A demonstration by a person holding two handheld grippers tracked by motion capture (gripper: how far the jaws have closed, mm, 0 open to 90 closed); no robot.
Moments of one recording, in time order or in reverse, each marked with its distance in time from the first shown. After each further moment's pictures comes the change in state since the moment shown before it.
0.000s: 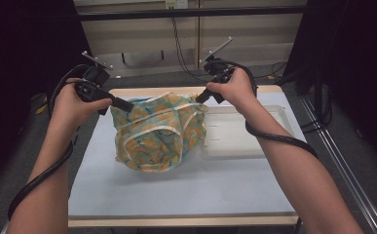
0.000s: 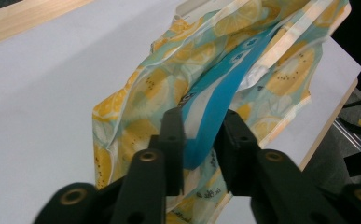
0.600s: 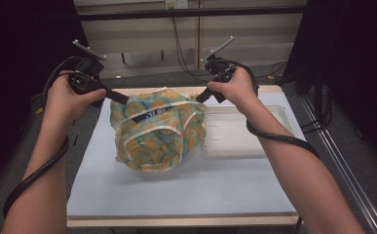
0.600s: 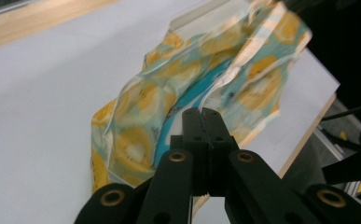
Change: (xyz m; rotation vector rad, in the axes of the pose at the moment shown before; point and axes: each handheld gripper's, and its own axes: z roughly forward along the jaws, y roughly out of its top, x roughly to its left) left arm -0.005 0.011 -0.024 -0.039 -0.027 -0.041; right arm 0.000 -0.001 -0.003 -0.011 0.015 0.006
